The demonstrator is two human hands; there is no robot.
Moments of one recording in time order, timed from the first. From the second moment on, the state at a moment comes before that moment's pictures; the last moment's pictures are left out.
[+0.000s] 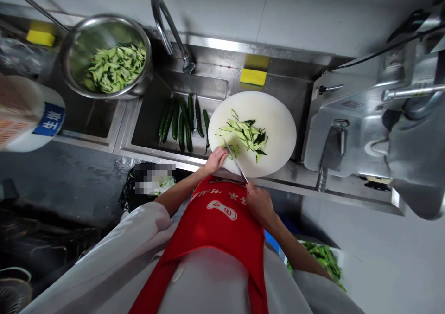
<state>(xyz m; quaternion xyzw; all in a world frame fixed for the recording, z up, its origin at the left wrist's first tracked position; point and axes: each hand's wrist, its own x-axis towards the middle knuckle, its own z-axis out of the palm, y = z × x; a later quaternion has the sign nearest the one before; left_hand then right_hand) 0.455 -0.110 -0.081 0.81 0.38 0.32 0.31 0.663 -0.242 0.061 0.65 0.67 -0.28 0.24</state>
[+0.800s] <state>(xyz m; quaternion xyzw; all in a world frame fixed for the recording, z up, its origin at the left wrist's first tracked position) 0.441 -0.102 -0.094 0.83 0.32 0.31 0.33 0.666 -0.238 0.062 0.66 0.66 -0.29 0.22</state>
